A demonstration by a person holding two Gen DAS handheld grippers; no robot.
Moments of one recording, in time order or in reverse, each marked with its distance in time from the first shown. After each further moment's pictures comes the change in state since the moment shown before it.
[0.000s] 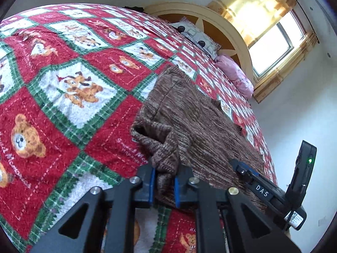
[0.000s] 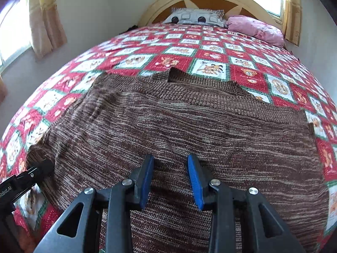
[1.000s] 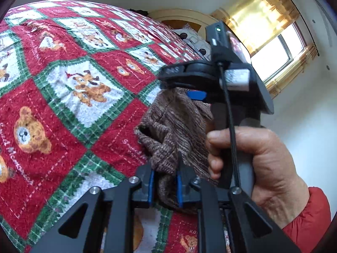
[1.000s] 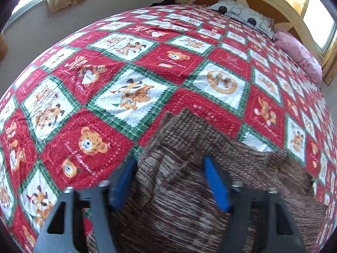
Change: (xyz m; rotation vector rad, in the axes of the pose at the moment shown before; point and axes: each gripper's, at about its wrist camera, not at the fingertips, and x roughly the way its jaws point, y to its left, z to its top) left arm -0.007 0.010 -0.001 -0.060 -0.038 -0.036; right arm 0.104 0.150 0.115 -0.257 0.150 -0.011
